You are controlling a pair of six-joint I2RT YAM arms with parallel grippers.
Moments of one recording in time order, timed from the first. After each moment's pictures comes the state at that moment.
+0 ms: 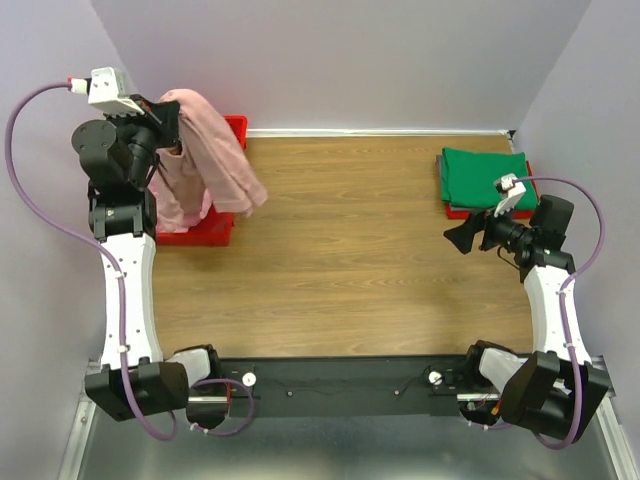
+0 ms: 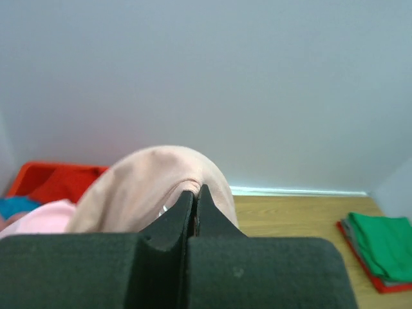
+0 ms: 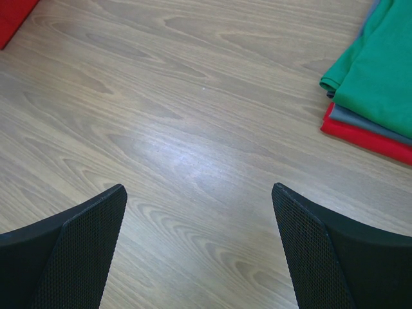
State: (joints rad) left arm 0.19 1.18 1.38 -0.05 0.32 -0.35; right arm -0.33 1.04 0.77 -0.35 -0.86 -0.26
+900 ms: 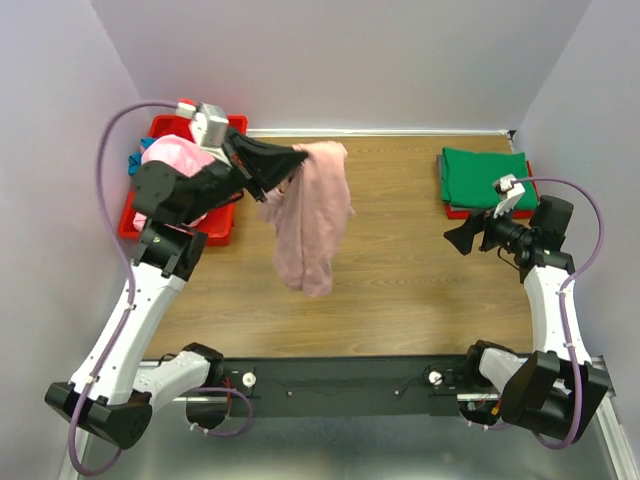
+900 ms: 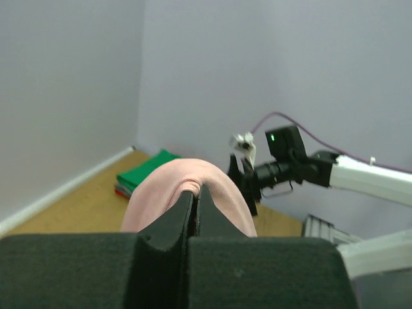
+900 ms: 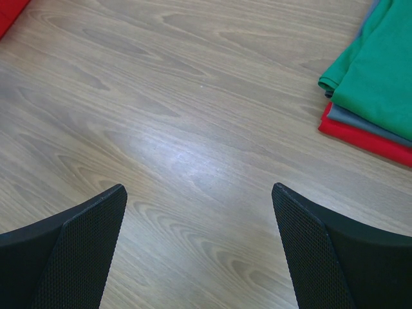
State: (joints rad) left arm -0.37 1.02 1.28 0.20 0.66 -0.48; right arm -0.33 1.04 0.77 -0.35 -0.85 -0.28
